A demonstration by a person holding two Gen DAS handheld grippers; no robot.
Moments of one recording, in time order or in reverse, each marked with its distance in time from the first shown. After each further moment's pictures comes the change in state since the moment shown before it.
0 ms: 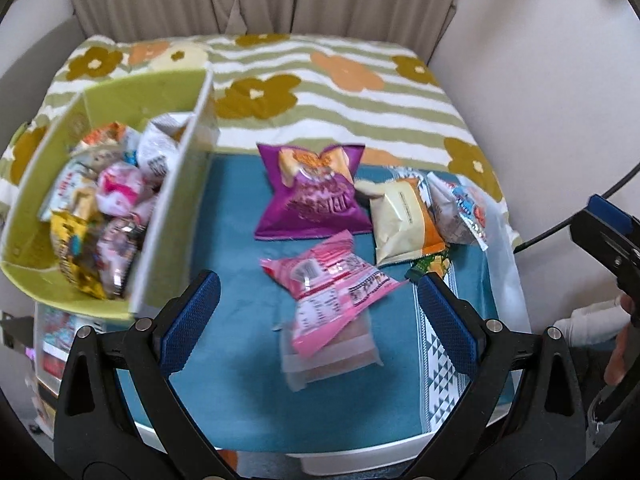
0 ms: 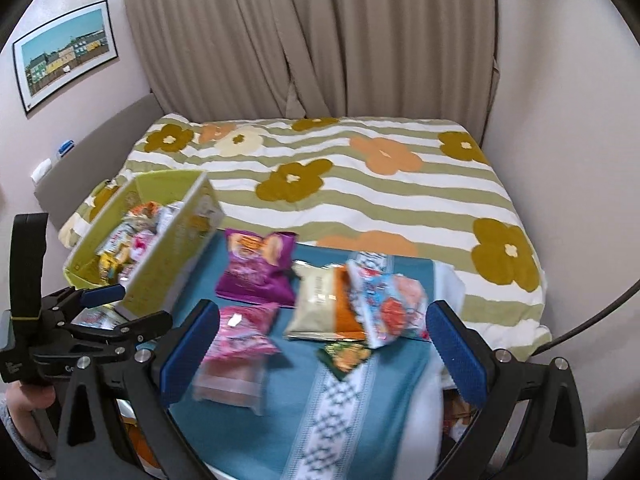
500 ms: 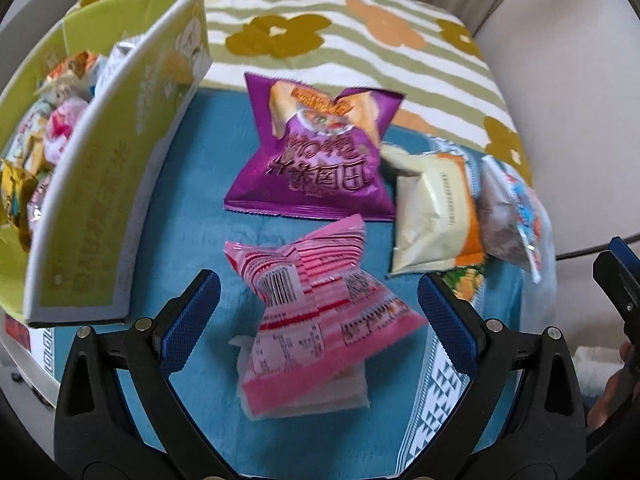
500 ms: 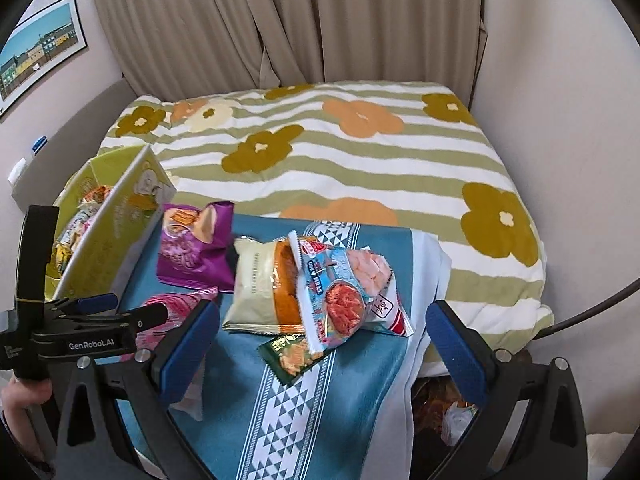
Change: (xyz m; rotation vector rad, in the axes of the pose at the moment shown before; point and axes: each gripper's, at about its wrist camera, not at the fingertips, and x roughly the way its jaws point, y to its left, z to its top) left arm 0.102 -0.005 0.011 -0.152 0.178 0.062; right arm 0.073 -0.056 -0.010 0.045 0.110 -0.026
